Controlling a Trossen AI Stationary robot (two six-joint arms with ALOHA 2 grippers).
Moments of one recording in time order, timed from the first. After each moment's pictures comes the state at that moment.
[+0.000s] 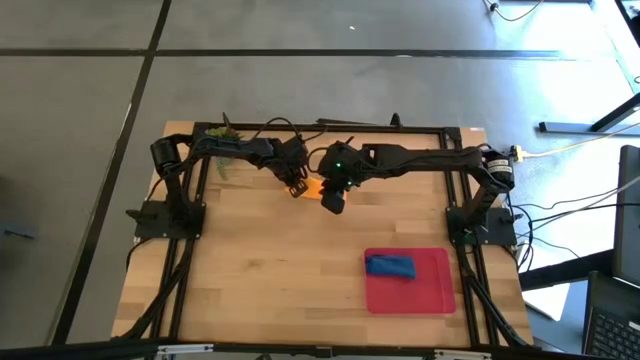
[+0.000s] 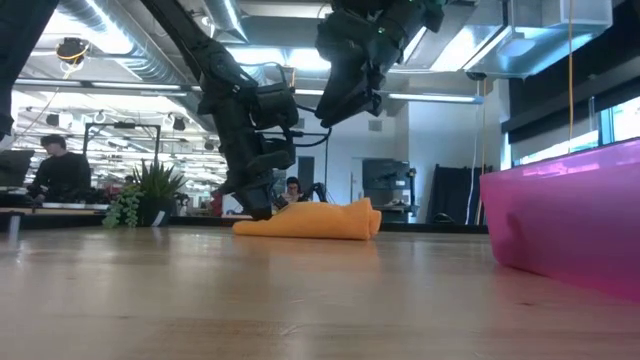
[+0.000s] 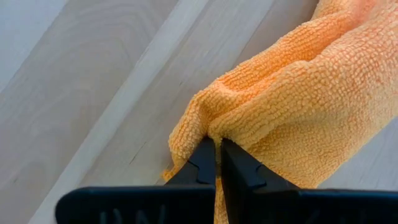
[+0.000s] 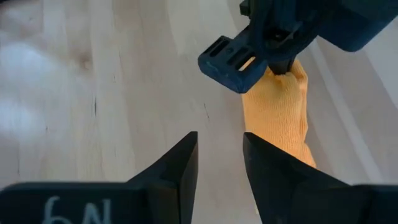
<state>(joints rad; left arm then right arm) 0.46 1.82 1.05 -0.40 0.09 -0.17 -0.15 1.77 1.45 -0.57 -0.09 0.18</state>
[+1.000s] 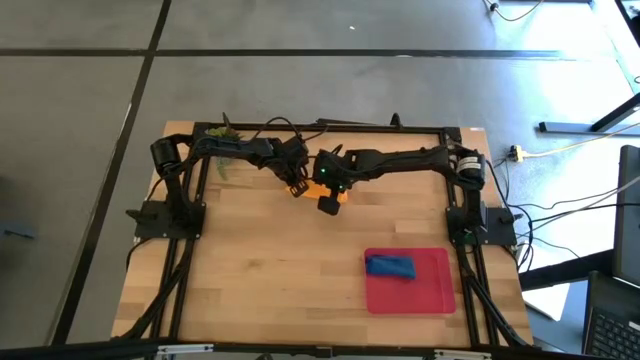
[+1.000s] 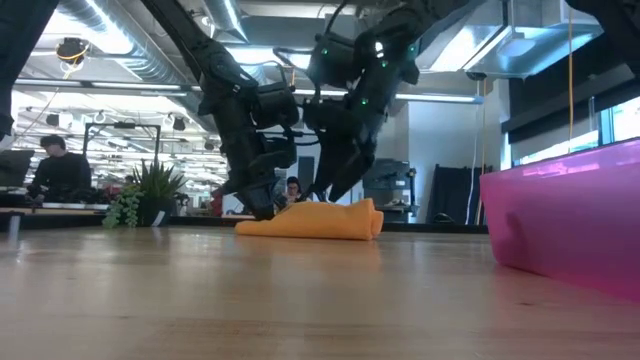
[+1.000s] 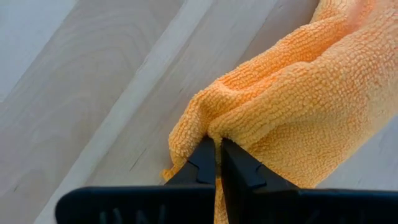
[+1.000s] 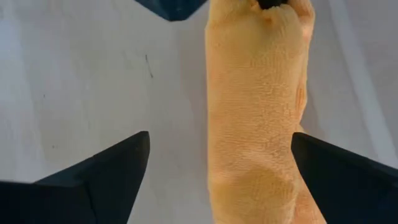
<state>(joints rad) 0.46 1.82 1.05 -0.38 0.09 -0.17 -0.20 1.98 1.45 -0.56 -0.06 0.09</state>
